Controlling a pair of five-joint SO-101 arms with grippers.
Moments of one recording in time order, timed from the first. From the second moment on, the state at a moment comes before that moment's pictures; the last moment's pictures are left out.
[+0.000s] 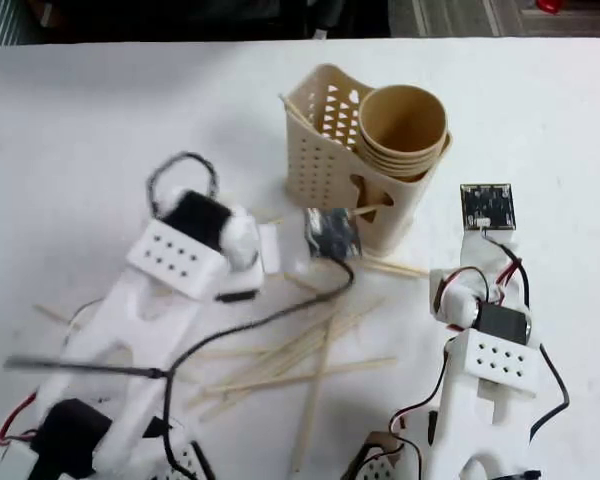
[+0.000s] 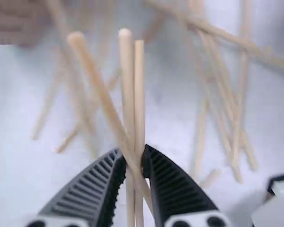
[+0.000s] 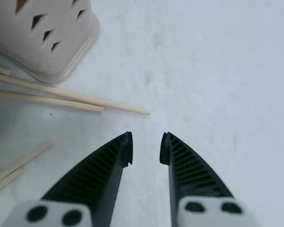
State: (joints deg) left arm 23.0 -19.1 16.4 92.7 -52.3; right arm 14.0 -50.5 63.7 51.3 17.7
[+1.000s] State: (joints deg) left arm 22.7 20.9 -84.9 88.1 -21.6; right arm 14.0 -50.5 63.7 51.3 17.8
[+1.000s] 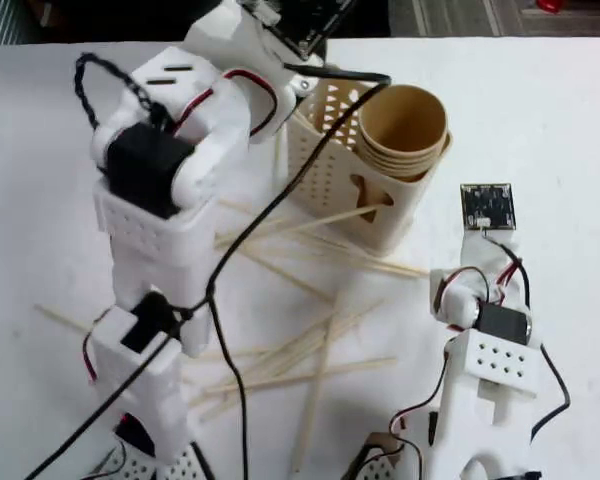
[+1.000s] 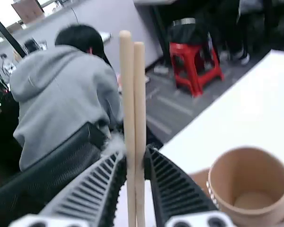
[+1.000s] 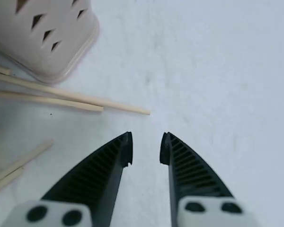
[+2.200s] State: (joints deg) left arm 27.0 34.0 -78.7 70.1 -13.6; right arm 14.0 -50.5 63.7 51.3 17.8
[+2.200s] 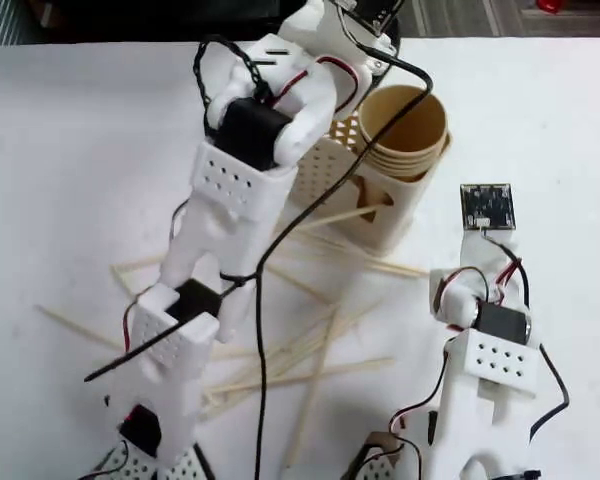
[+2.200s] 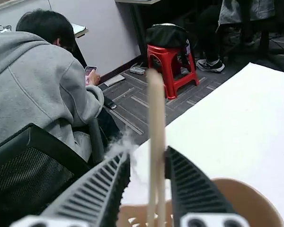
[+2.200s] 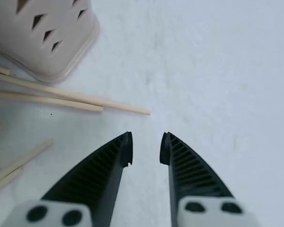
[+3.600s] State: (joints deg) left arm -13.1 -21.4 -30.2 102.3 -14.5; right arm 1.8 -50.6 12.0 97.0 30.7
